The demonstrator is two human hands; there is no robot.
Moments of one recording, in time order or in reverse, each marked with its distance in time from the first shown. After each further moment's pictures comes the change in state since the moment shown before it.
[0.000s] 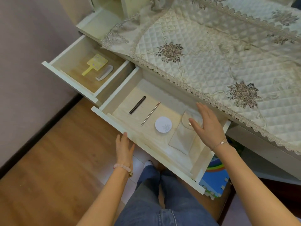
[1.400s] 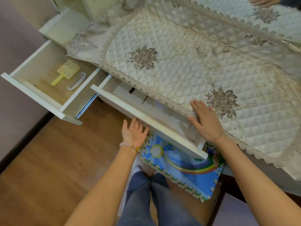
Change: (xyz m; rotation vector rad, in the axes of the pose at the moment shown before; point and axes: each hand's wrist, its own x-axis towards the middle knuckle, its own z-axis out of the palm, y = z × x) left_hand 0.064 -0.019 0.156 -0.456 -0.208 -0.357; right_hand 0.066 0.124 -0.025 -0.165 -0.140 -0.016
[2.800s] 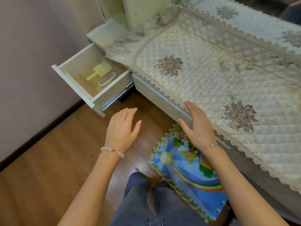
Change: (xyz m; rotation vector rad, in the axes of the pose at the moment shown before) left_hand -0.123 0.073 -0.010 2.129 0.184 1.175; right_hand -0.012 -0.109 -0.014 0.210 0.183 -0.200
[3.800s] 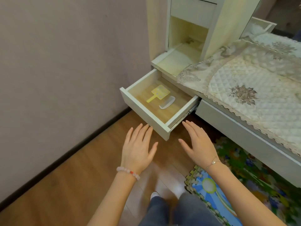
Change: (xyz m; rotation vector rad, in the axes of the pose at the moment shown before) left_hand -0.019 -0.266 -0.103 0.146 0.098 0.047; right_hand 0.072 -0.266 0.168 -0.183 -0.095 -0.093
